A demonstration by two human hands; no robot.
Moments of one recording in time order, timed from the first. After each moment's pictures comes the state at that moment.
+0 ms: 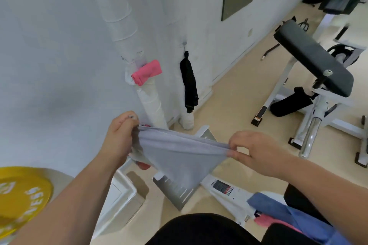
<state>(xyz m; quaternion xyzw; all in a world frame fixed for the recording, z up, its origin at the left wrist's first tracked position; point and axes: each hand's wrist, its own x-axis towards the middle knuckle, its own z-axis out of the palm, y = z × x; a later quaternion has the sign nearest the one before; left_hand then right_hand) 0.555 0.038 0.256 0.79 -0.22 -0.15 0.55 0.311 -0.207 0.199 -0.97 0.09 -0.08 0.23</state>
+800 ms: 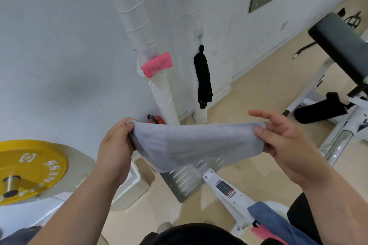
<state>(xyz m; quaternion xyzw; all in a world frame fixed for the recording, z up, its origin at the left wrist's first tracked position) 0.491 0.019 0.249 0.73 -0.04 -0.16 0.66 0.293 -0.255 0.232 -0.62 0.23 -0.16 0.73</state>
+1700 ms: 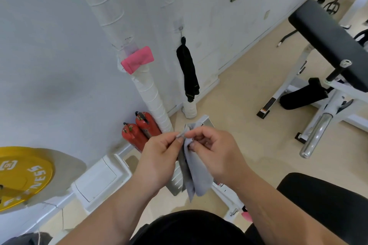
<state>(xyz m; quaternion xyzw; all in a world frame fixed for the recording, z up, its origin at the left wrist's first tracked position) 0.410 -0.052 0.225 0.78 -0.22 -0.25 0.52 0.315 -0.181 0.215 -0.74 0.19 -0.17 0.63</state>
